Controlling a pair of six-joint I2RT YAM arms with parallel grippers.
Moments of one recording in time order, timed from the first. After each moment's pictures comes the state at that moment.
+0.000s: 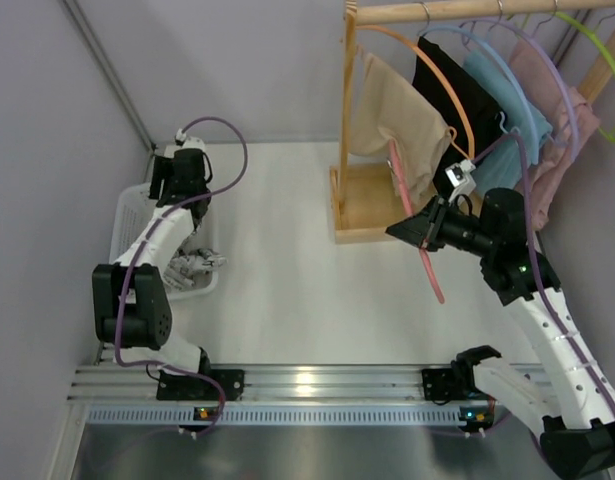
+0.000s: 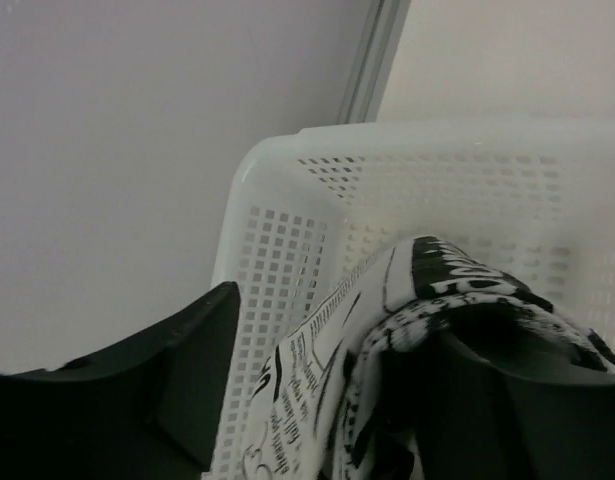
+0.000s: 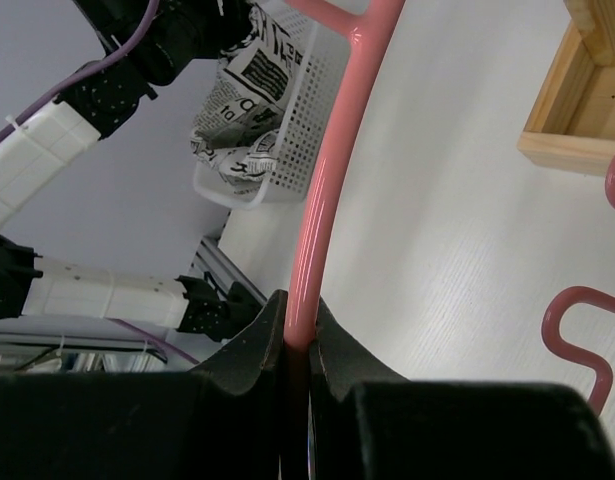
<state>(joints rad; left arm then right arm) -0.06 1.56 1.12 -0.06 -0.70 0.36 0.28 0.86 0.96 -0.39 -0.63 0.68</state>
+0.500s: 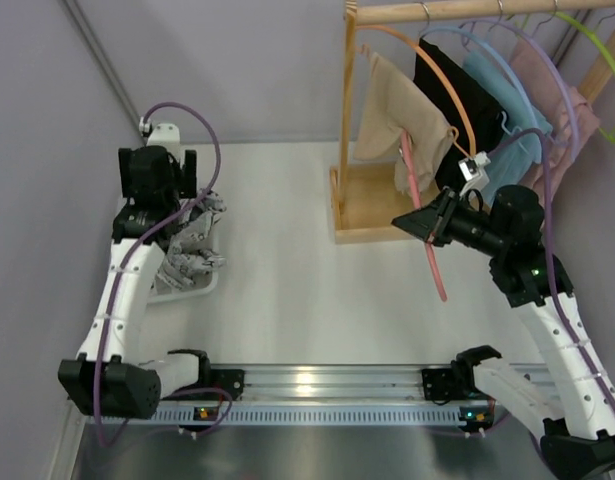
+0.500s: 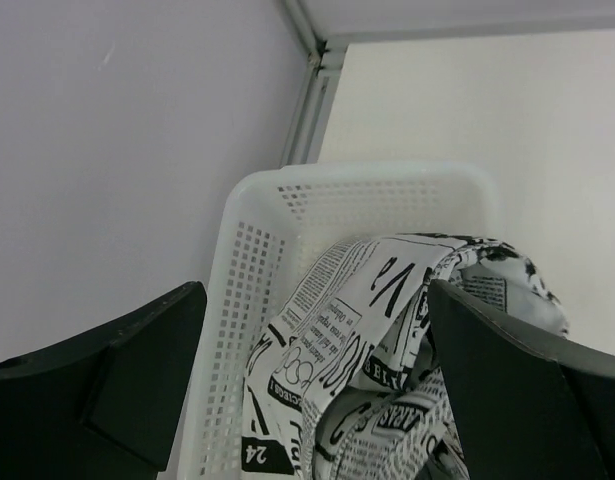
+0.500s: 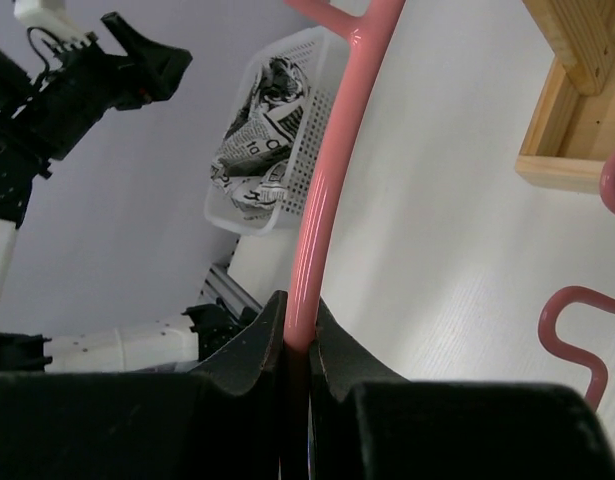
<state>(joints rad) -0.05 1.24 1.26 -0.40 -0.45 0.19 0.28 0.84 1.05 -0.46 -0.56 0.72</state>
